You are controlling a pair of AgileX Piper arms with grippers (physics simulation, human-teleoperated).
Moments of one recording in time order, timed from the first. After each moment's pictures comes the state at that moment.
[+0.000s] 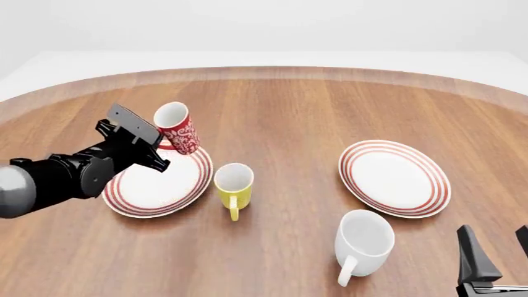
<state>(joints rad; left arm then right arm) -0.15 1.55 -0.83 -0.22 0.52 -0.03 0.00 0.00 -0.03 -0.05</state>
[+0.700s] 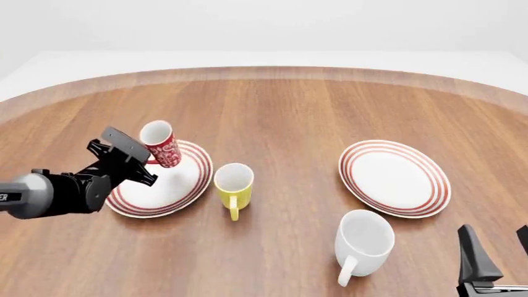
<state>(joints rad) -0.03 1.73 -0.76 -0.44 0.58 -0.03 0.00 0.00 -0.03 -0.05</state>
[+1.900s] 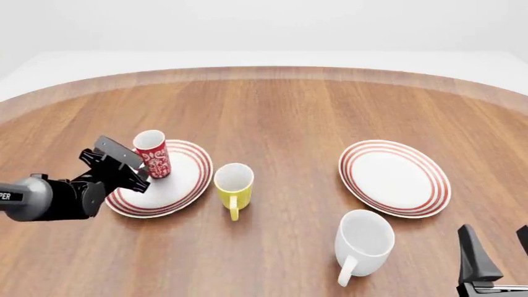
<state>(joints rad) 0.03 1.78 -0.74 -0.48 0.59 -0.04 0.00 0.00 -0.03 -0.05</state>
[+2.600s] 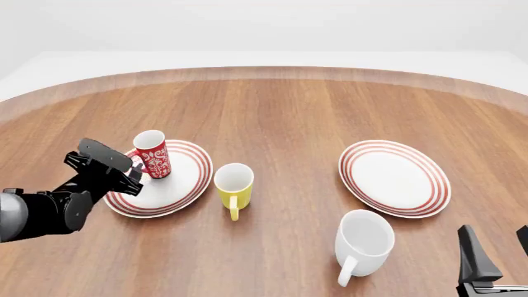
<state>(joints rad) 0.03 1.62 -0.62 -0.51 0.55 -0.04 0.00 0.00 -0.03 -0.05</state>
